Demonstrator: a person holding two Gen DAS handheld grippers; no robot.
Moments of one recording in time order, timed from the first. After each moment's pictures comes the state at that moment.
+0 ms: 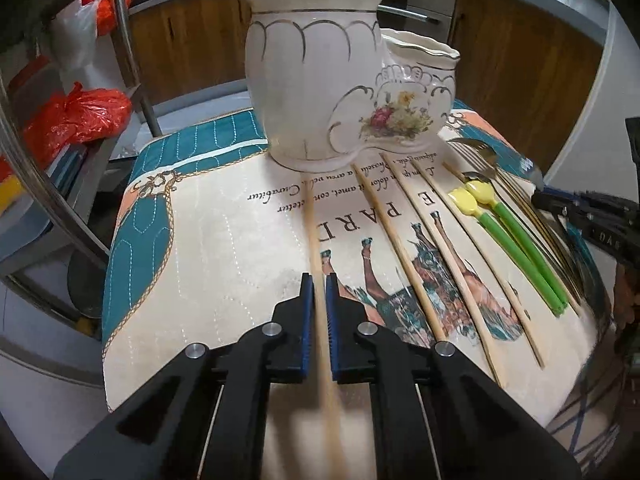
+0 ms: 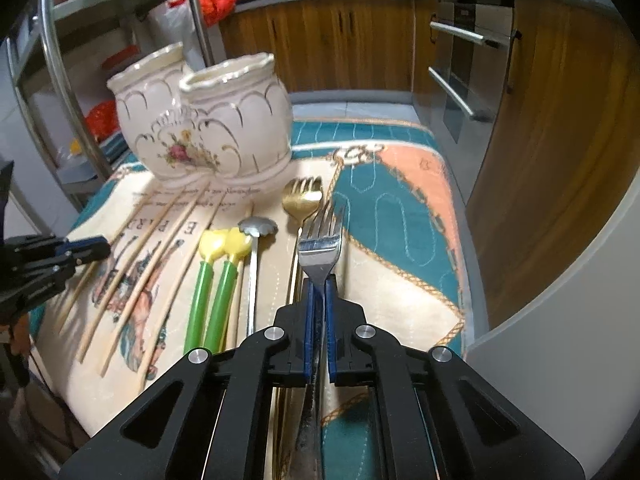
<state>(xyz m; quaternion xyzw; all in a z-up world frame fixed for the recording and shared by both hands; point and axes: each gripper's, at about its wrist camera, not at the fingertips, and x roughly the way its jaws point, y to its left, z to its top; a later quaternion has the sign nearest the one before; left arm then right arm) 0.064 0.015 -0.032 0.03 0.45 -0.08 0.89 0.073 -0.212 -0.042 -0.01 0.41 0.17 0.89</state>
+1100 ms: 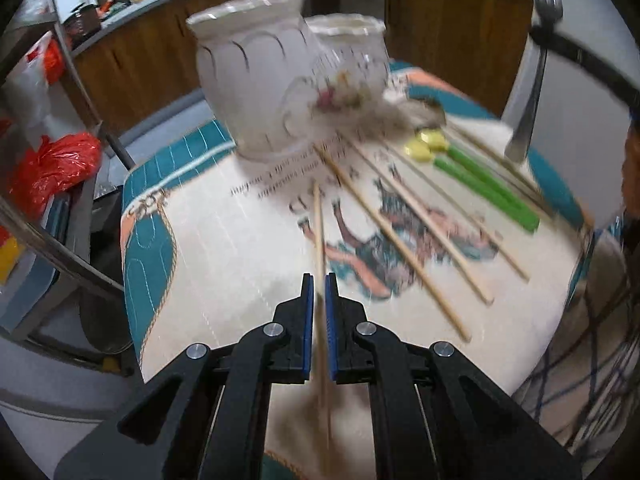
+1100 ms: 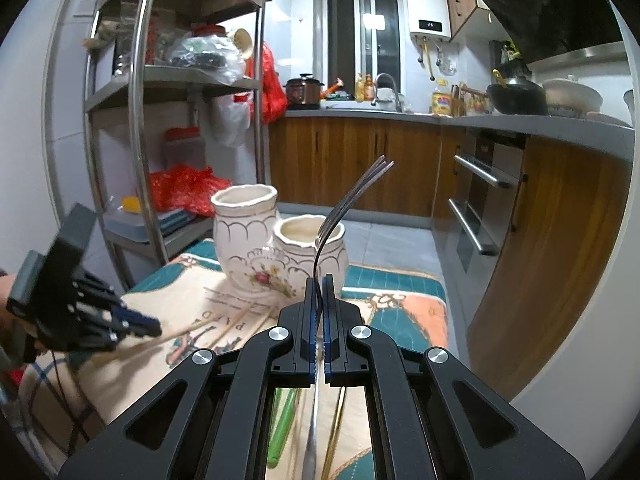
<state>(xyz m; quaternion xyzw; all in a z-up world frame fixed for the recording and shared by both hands) 0.039 0.013 -0.021 0.14 0.47 -0.16 0.86 0.013 -0.203 0.042 -0.04 0.20 0.22 0.95</state>
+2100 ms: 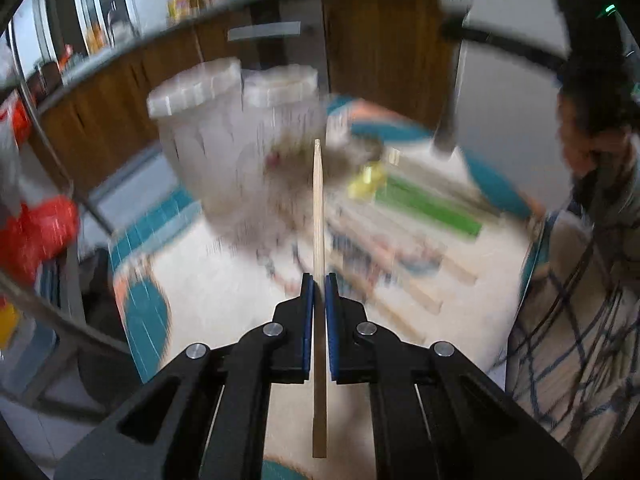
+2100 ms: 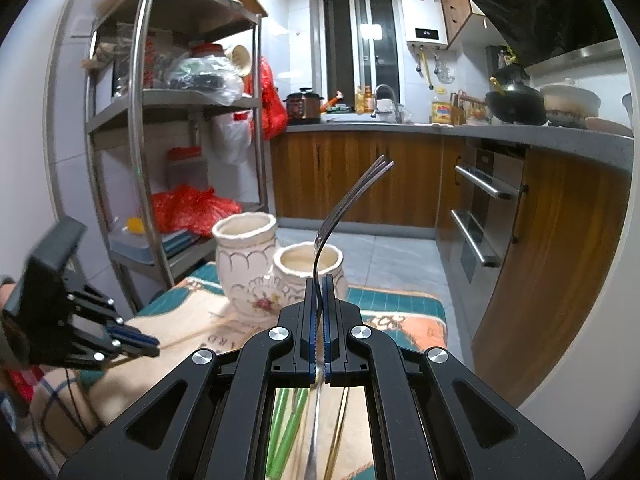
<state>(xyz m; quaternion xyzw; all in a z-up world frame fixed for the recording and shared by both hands) 0.019 0.009 0.023 0.16 0.38 -0.25 0.88 0.020 -0.205 0.061 -0.02 0.18 0.23 0.96</state>
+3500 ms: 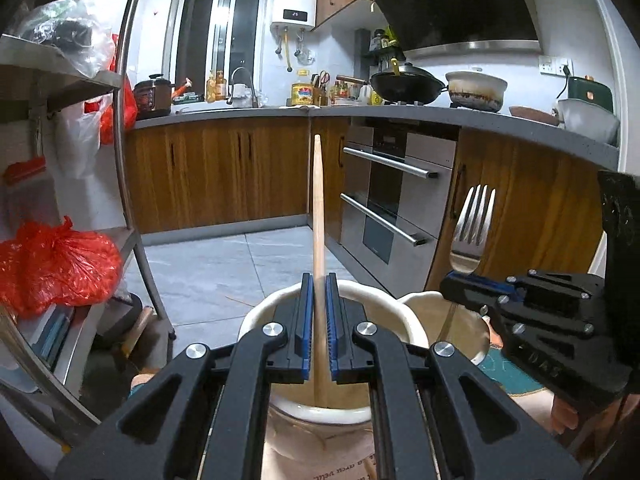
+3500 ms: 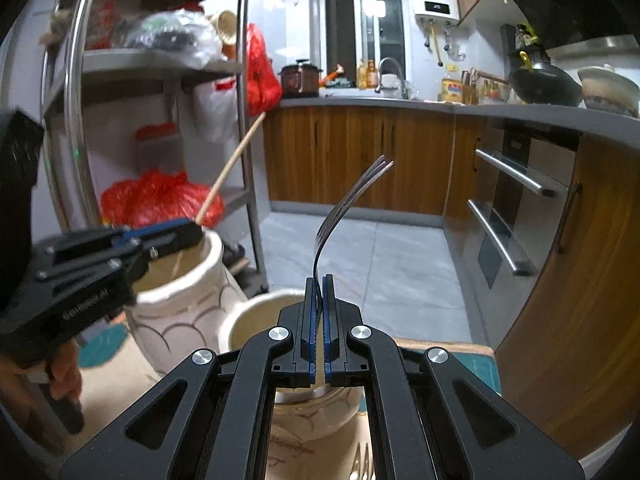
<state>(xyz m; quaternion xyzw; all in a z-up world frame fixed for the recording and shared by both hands) 0.168 0.013 0.051 0.01 0.20 -0.09 0.97 0.170 -0.128 0.026 -0.04 0.22 0.22 0.95</state>
